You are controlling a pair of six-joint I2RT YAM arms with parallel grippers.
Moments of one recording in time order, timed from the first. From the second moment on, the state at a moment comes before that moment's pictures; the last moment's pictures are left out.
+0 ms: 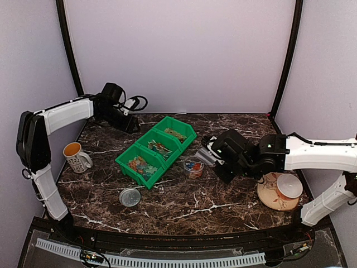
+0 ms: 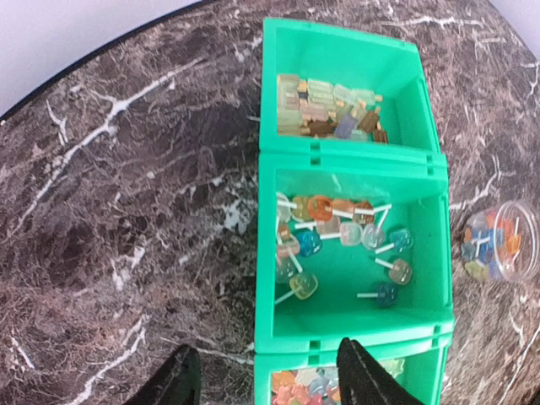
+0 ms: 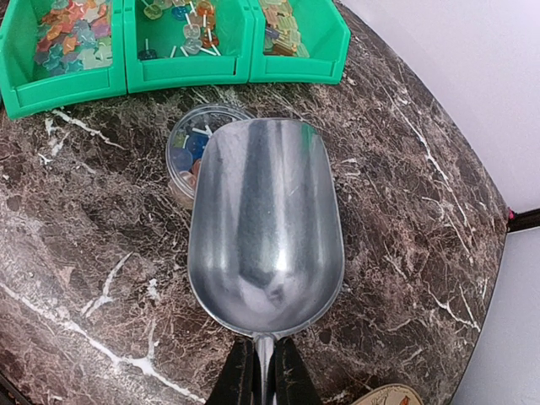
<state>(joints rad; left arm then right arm) -0.35 1.79 1.49 -0.65 0.20 0.09 1.14 1.37 1.08 -0.69 0.54 0.13</state>
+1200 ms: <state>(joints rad) -0.39 2.22 1.83 -0.77 0.16 0.00 1.16 1.39 1.10 -0.74 0.54 0.17</state>
